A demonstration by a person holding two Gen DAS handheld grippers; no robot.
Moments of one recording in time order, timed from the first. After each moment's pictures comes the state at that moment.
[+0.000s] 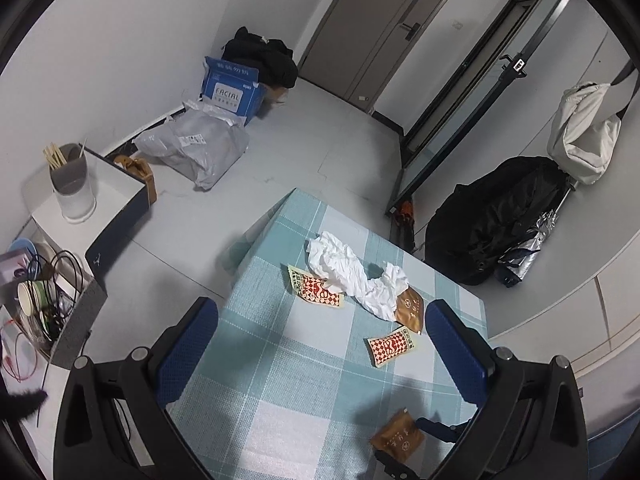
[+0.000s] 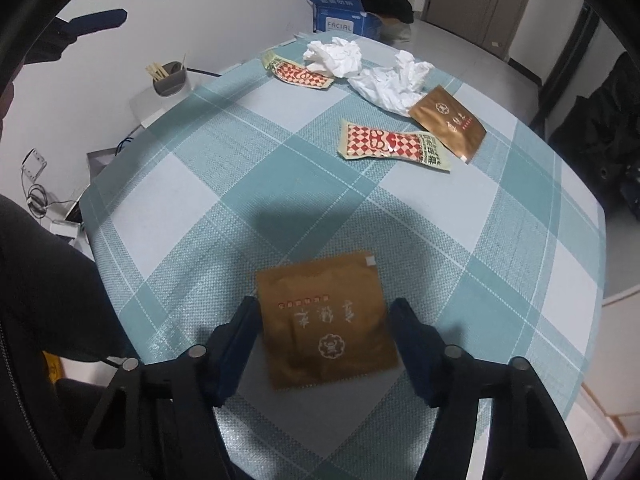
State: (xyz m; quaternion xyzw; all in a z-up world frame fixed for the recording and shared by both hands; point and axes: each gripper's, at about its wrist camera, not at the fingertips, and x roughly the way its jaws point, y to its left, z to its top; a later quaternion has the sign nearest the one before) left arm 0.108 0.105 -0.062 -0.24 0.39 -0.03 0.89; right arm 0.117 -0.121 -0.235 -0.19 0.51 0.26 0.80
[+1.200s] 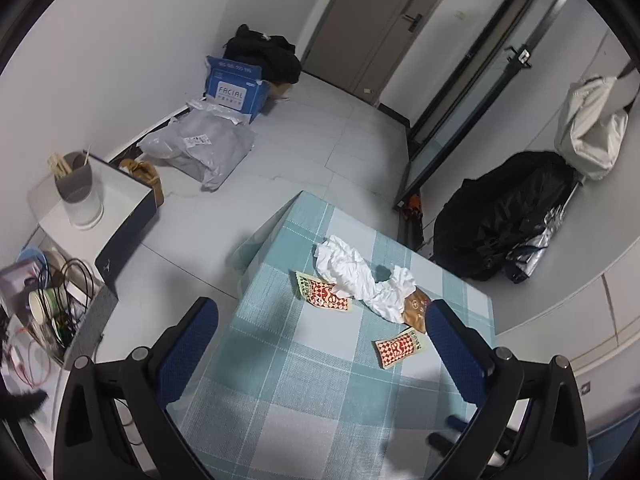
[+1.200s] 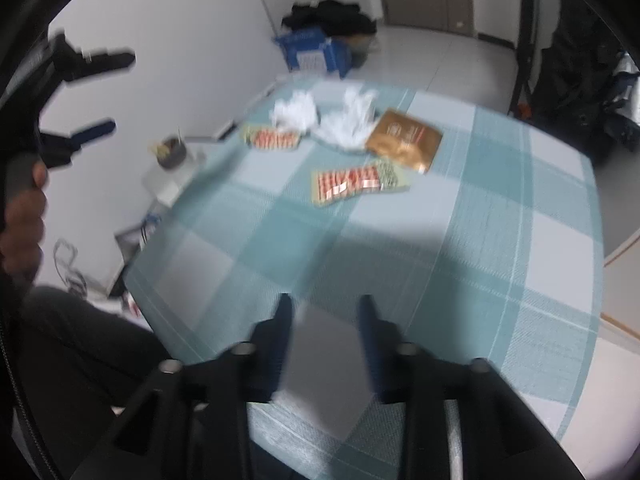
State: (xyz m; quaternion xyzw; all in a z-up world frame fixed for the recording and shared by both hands) left arm 0.119 0.102 -0.050 -0.21 0.42 -0.03 0.88; right arm 0.124 -0.161 -0.196 -0.03 0.49 0.26 0.83
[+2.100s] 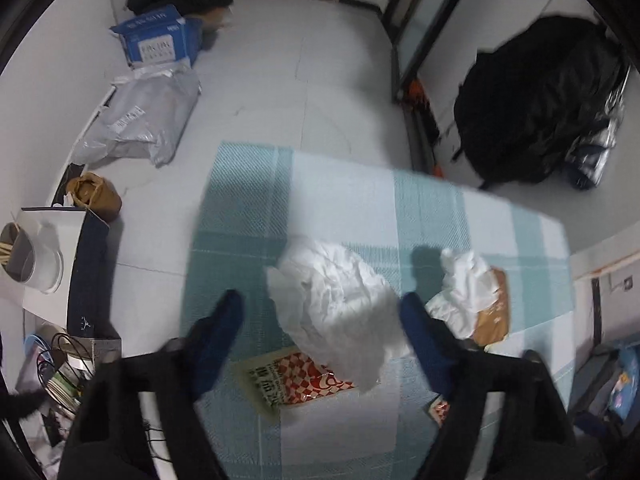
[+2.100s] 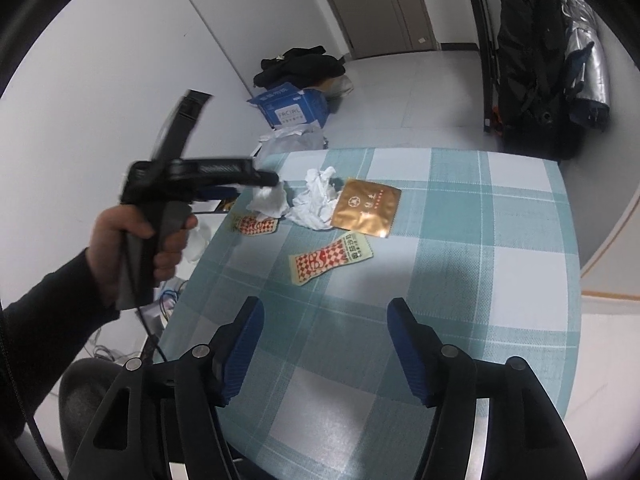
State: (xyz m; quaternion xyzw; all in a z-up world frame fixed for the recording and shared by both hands) left arm 0.254 0.047 -0.143 -0.05 0.57 -0.10 0.81; right arm 0.149 -0.200 -0.162 0.08 0.45 0.24 0.85
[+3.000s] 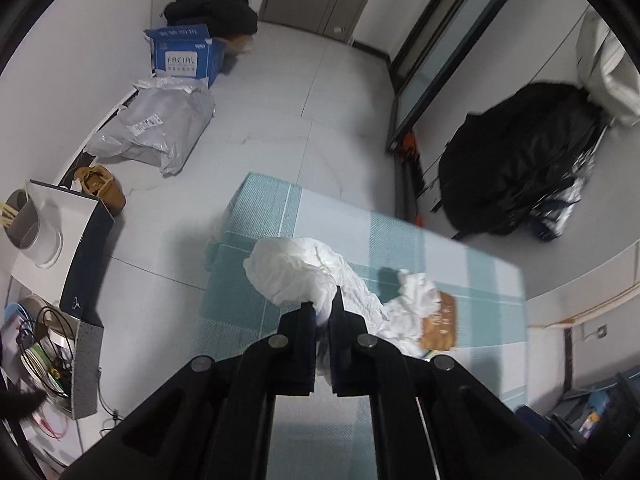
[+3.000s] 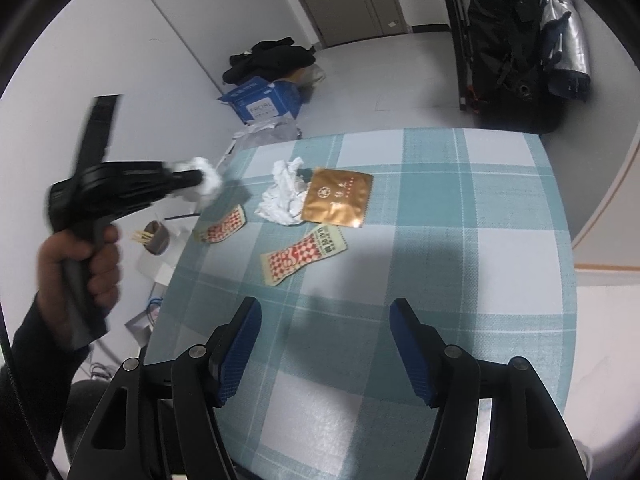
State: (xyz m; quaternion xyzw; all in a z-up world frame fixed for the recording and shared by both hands) left arm 0.211 0.073 -0.082 -0.15 0.49 -0.09 0.85; right arm 0.164 -0.204 -0.176 0.09 0.48 0.18 0.85
